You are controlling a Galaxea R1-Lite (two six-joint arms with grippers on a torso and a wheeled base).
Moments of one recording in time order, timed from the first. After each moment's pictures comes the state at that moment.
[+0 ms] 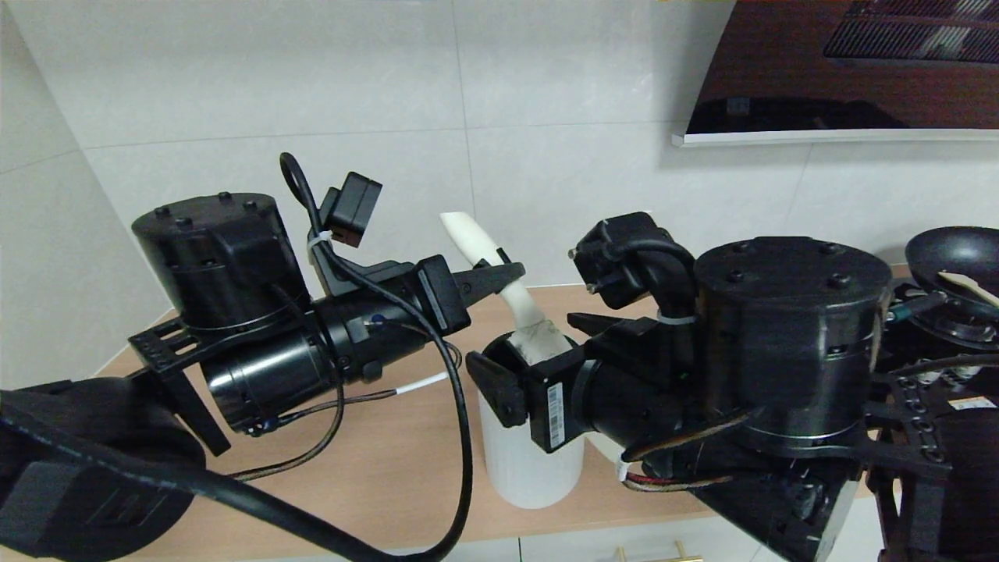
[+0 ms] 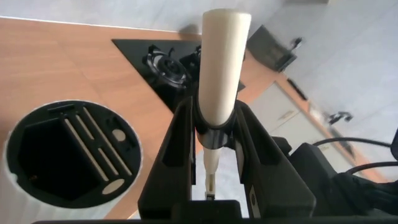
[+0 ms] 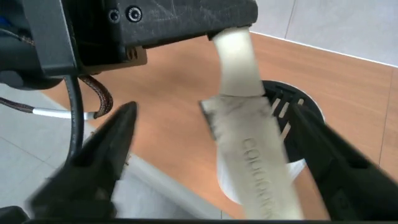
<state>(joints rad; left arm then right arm) -0.58 1.65 -0.79 -0.88 -0.30 -0.67 1.05 1.71 -0.99 -0.59 -0.40 0.15</state>
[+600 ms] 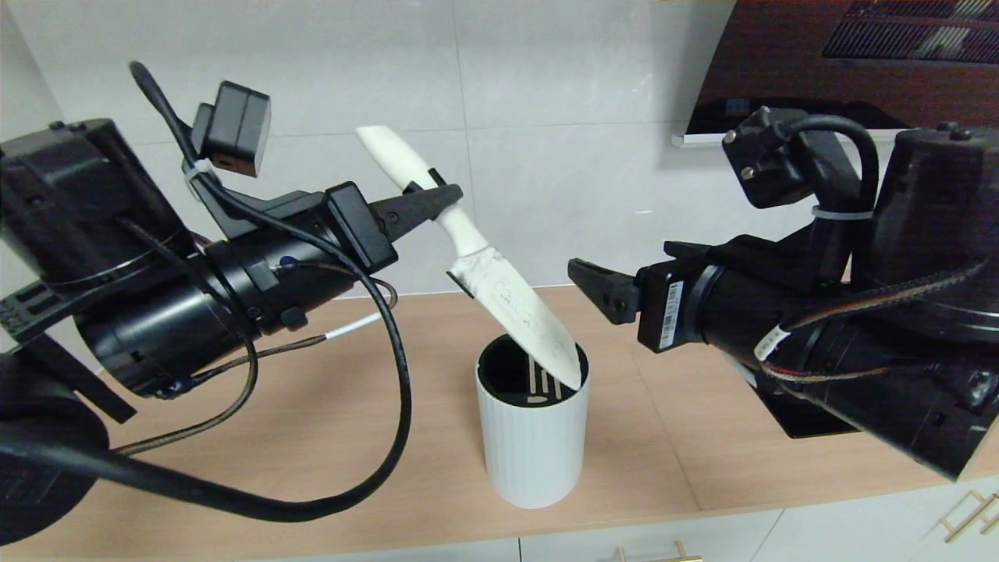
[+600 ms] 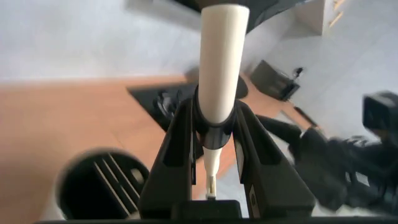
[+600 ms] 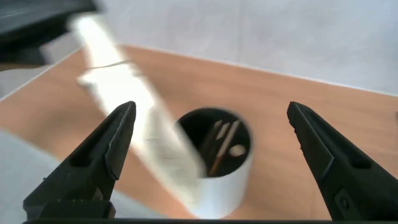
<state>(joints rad) -0.49 1.55 -0.82 -0.91 -0.30 -0.54 0.91 1.55 -0.97 -0.55 -0.42 0.10</state>
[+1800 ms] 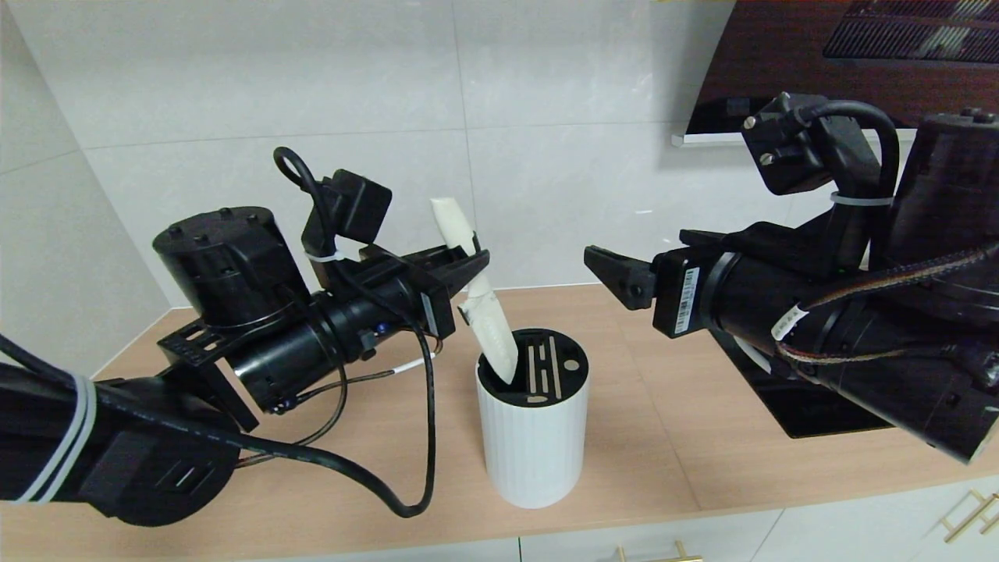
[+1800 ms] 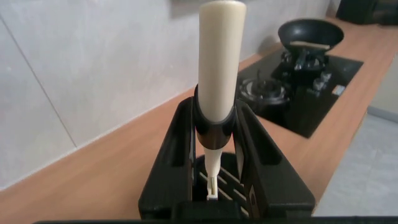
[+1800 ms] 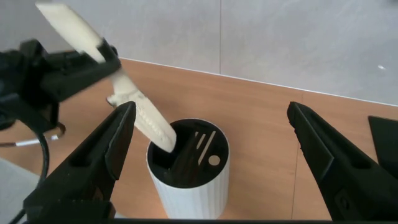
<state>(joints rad) -0.48 1.75 -0.77 -1.08 -0.24 -0.01 0.88 1.54 -0.97 -0.55 -0.42 0.07</state>
